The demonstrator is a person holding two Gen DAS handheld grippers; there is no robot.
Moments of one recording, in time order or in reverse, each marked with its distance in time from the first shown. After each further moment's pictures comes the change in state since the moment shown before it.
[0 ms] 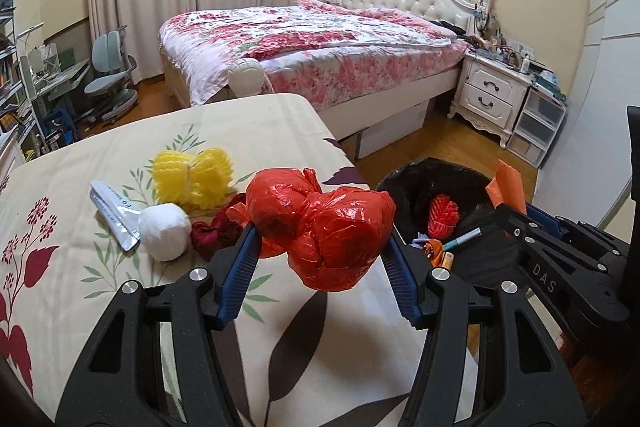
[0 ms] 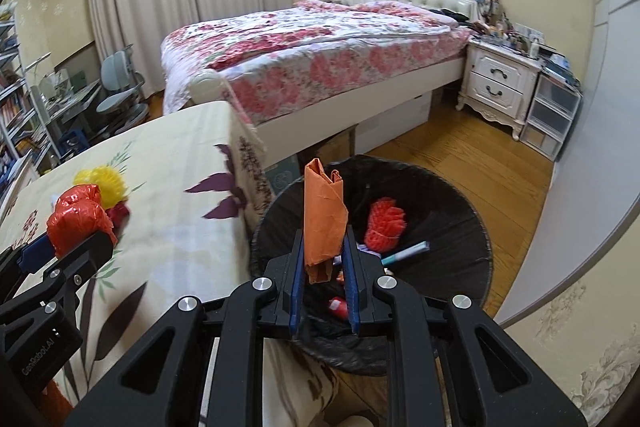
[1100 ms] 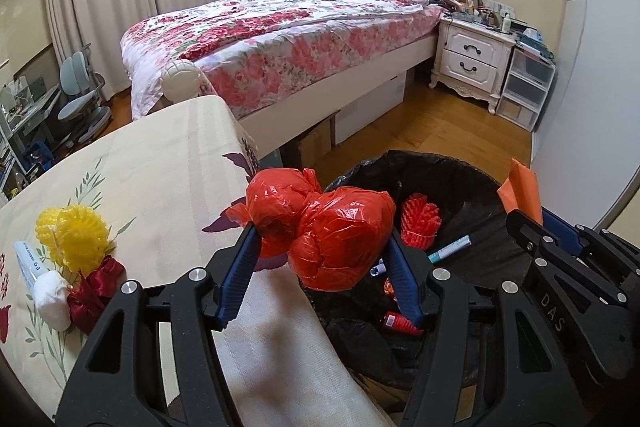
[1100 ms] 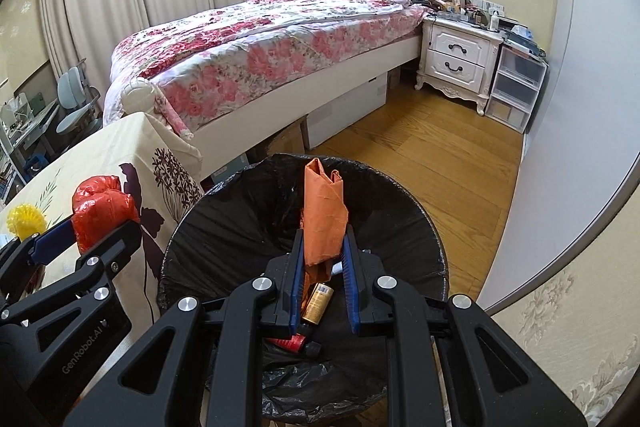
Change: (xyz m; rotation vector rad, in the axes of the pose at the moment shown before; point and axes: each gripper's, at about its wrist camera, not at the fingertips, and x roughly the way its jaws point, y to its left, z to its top) left arm 0.085 -0.080 0.026 0.125 0.067 -0.025; right arm 0.045 -0.056 0.008 0.093 0.035 -0.107
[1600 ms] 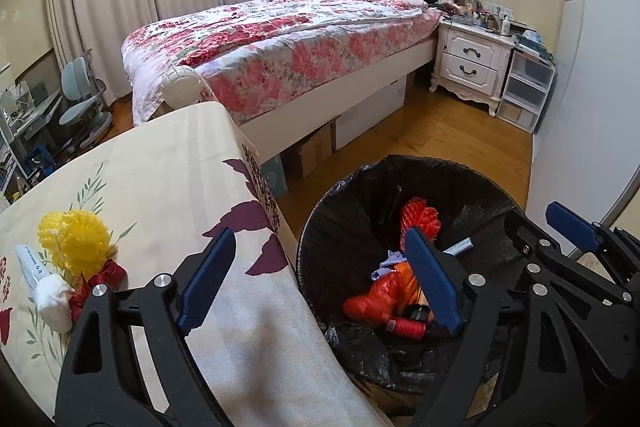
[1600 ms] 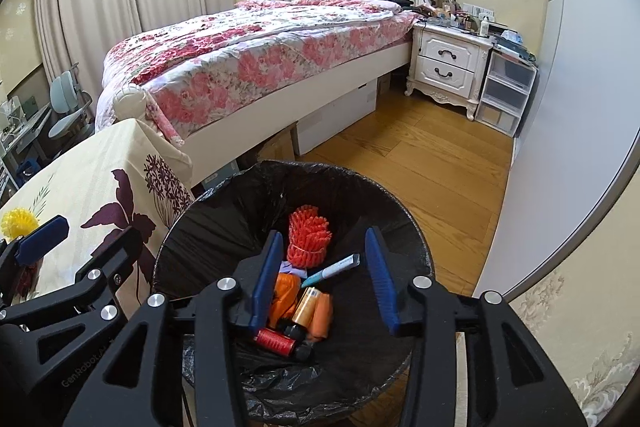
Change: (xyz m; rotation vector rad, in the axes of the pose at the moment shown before) left arm -0.004 -0.004 -0.003 0.007 -0.022 0.010; right arm -0.008 -0.005 0.001 0.004 -0.032 -0.041
